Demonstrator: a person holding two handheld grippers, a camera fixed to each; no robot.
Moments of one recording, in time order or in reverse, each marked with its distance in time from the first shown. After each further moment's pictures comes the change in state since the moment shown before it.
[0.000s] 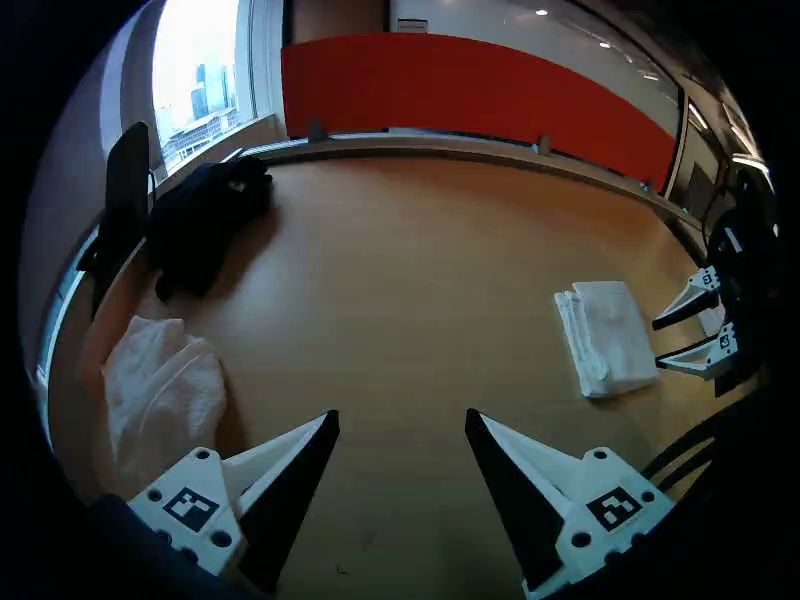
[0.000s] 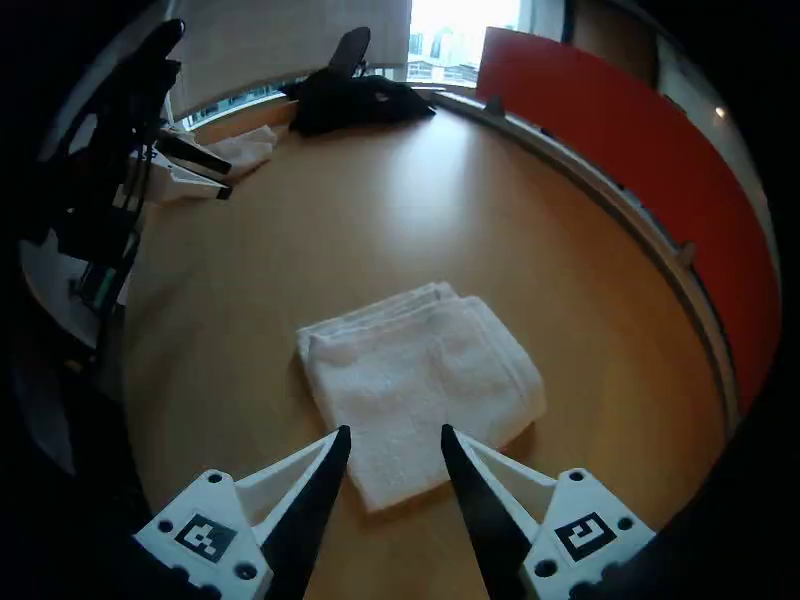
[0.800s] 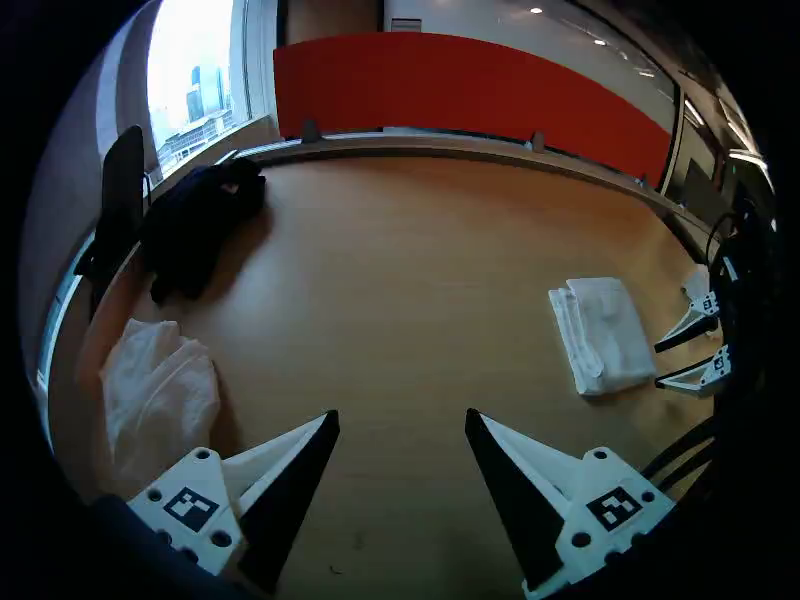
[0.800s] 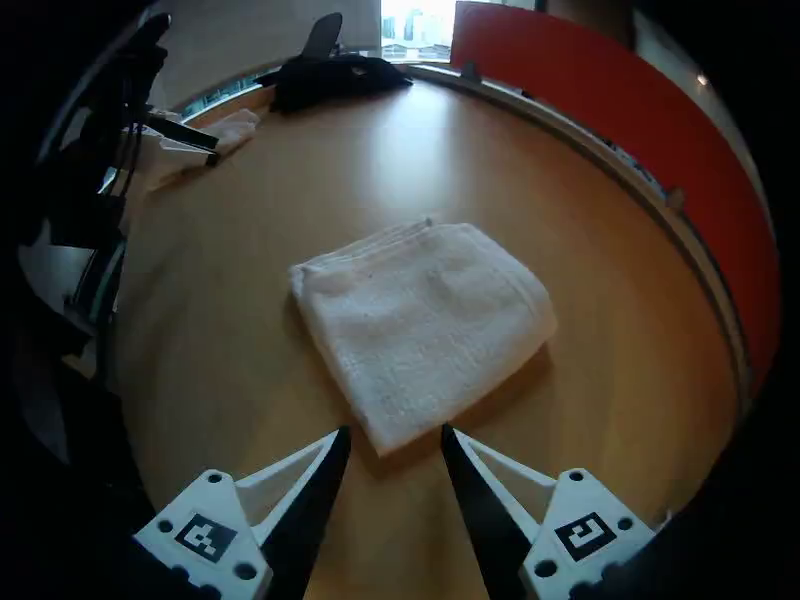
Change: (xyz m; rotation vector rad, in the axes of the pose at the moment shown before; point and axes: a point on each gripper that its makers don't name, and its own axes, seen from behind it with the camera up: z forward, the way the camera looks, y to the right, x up) left arm -0.001 0.008 0.001 -0.010 -0.002 0.013; right arm -0.051 -0.009 0.004 -0.021 -0.062 0.088
